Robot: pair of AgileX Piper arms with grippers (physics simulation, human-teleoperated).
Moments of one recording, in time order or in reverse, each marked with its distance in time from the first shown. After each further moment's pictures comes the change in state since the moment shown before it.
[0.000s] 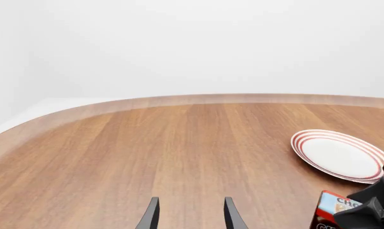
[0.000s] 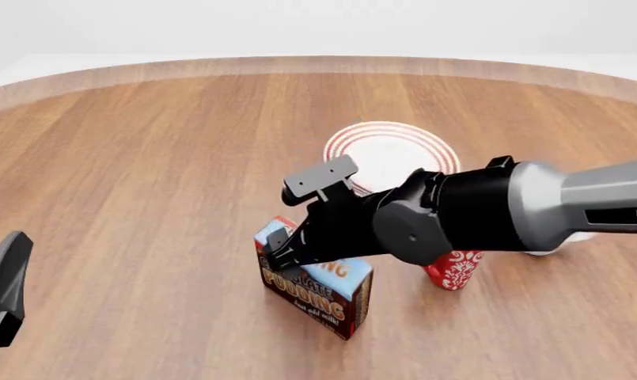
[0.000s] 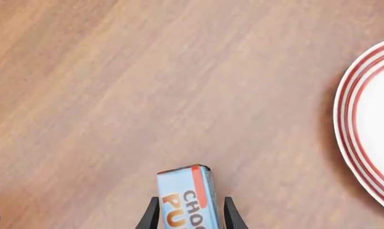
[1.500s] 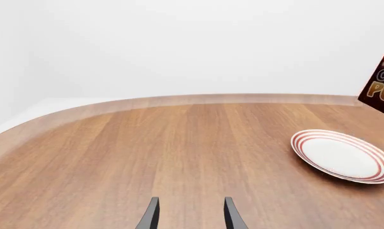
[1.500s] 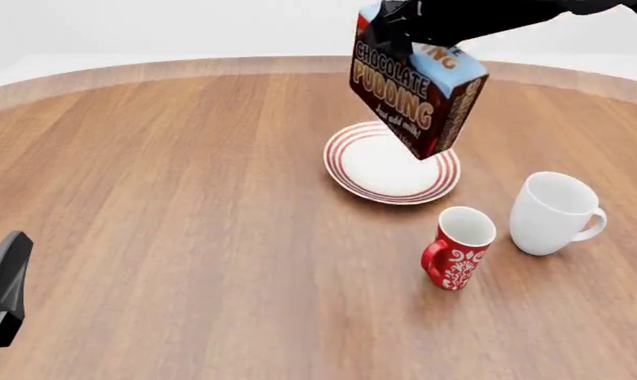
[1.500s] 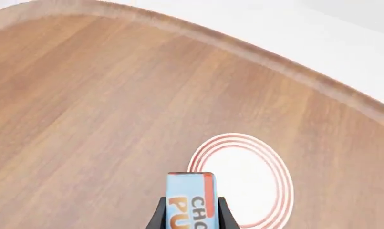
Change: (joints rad) left arm 0.000 0.000 0.000 0.000 0.000; right arm -0.364 -0.235 -0.460 0.385 -0.258
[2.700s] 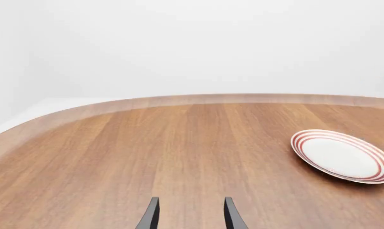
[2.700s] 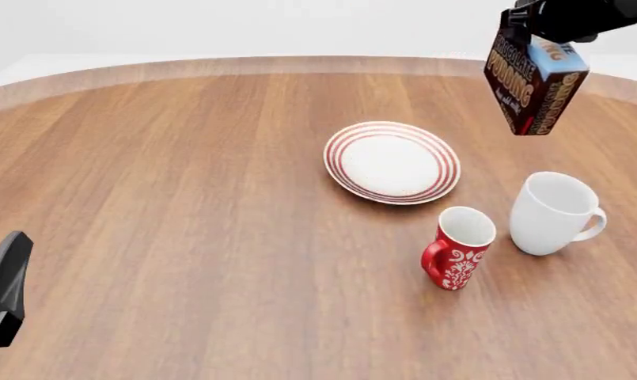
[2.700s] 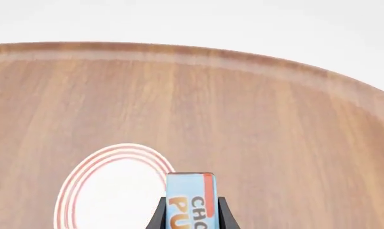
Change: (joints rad) left arm 0.000 0.000 0.000 0.000 0.000; right arm -0.496 0.228 -0.130 -0.079 0.038
